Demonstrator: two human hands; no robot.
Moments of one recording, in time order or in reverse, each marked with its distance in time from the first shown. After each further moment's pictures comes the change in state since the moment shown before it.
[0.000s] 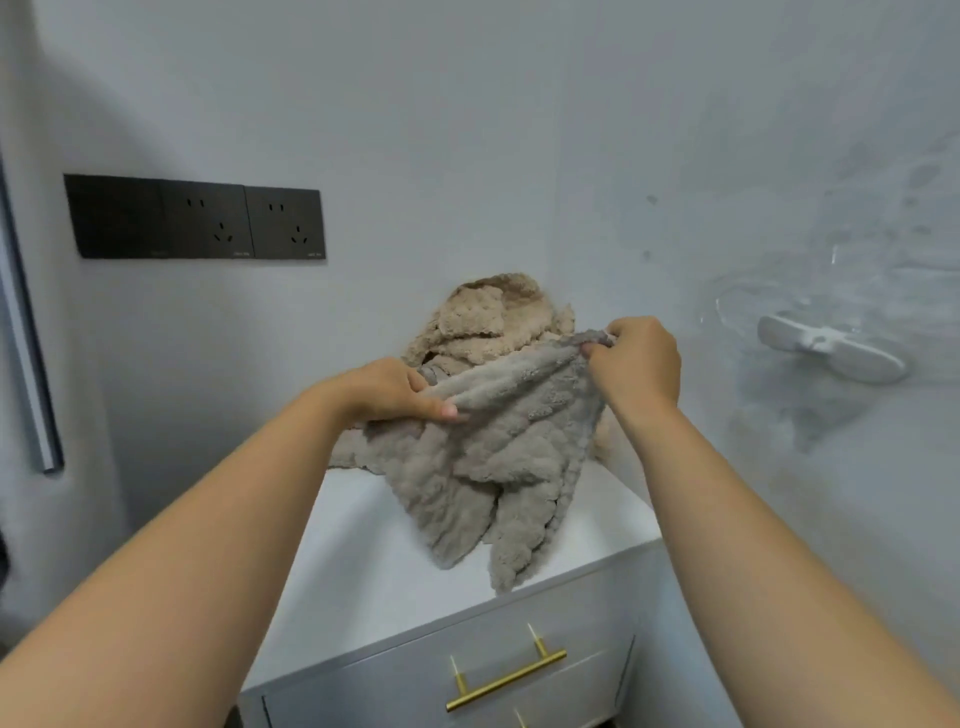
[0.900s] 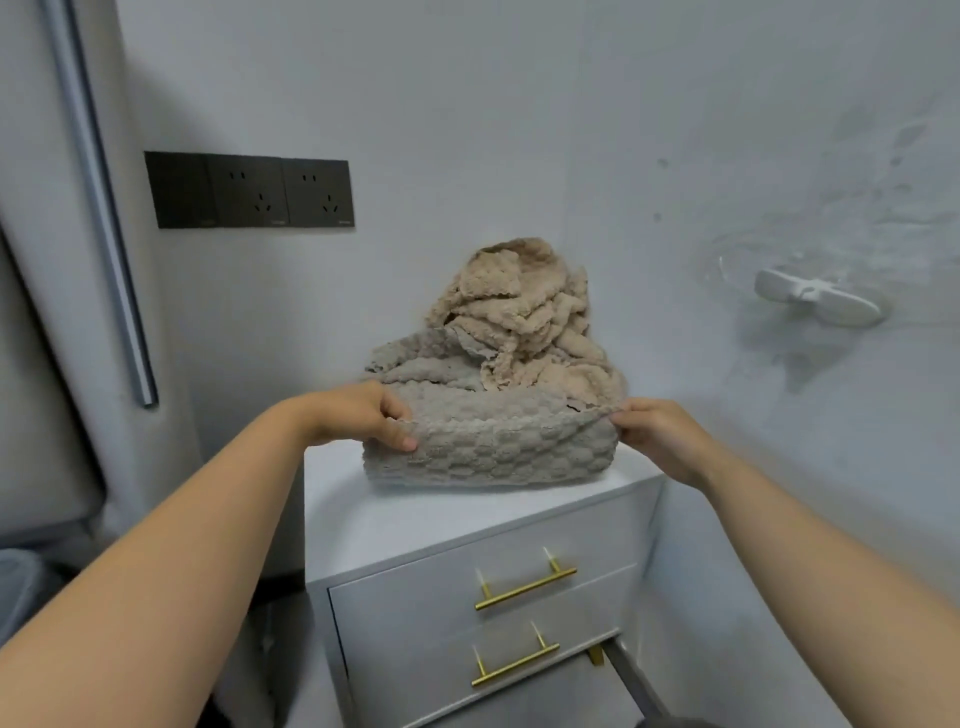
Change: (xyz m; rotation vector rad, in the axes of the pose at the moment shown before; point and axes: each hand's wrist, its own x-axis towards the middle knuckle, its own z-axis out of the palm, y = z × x) left_hand -0.058 -0.068 0.007 -0.056 -0.292 0.109; right_hand -0.056 0.098 0.005 0.698 -0.660 0.334
